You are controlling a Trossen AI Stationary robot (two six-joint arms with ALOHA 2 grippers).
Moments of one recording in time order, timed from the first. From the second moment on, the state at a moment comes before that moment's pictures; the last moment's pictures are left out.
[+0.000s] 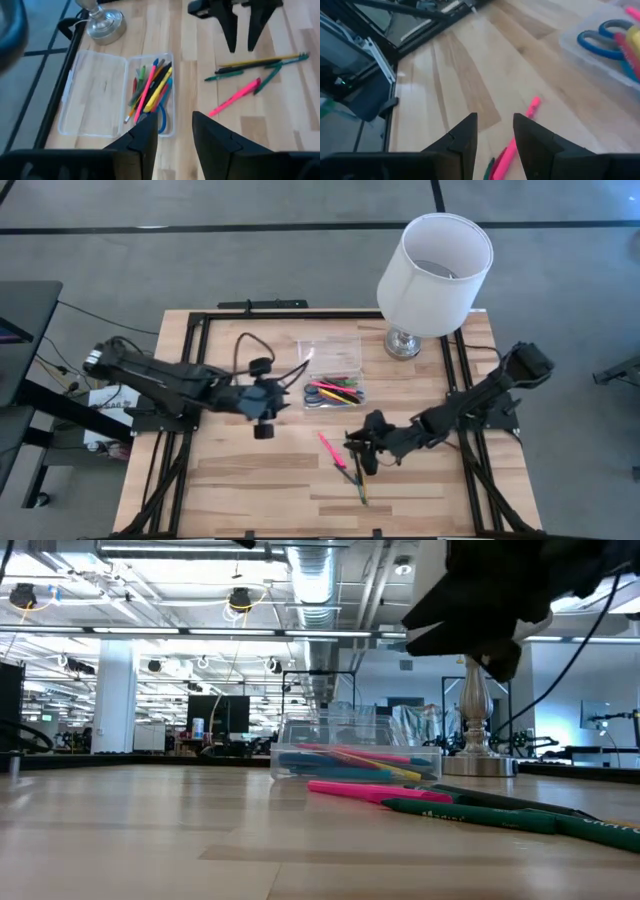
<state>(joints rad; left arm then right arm) -0.31 1.34 1.33 -0.81 -0.44 -0.13 0.50 1.52 0.69 0.28 0.45 0.76</state>
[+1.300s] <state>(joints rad) -0.63 1.01 0.57 0.41 -0.44 -0.24 0.37 1.89 1.12 -0.21 0.22 0.91</state>
